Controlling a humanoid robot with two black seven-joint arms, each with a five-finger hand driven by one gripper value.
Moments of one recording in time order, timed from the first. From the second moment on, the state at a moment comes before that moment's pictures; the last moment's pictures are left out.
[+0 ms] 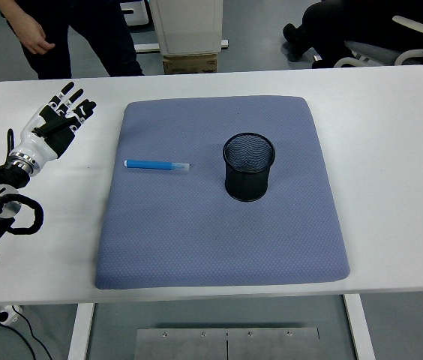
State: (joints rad) left arm -0.73 0.41 -0.62 -0.68 -0.05 -0.27 -0.26; right arm 0.06 0.00 0.23 0.19 -0.20 0.04 0.18
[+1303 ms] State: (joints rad) left arm -0.94 0.47 -0.20 -0.69 -0.03 -0.26 -0.53; right arm 0.06 0.00 0.23 0.19 -0.20 0.04 0.18
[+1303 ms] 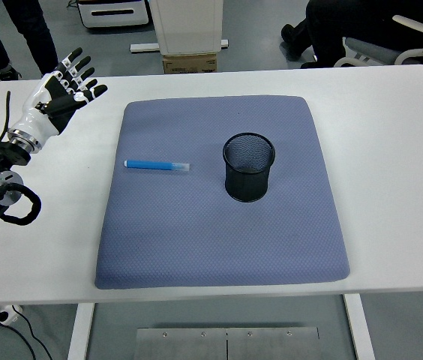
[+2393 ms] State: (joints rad) left arm -1.30 0.46 0.42 -0.83 0.17 -0.12 -0.53; right arm 0.06 0.00 0.23 0.19 -0.20 0.04 0.18
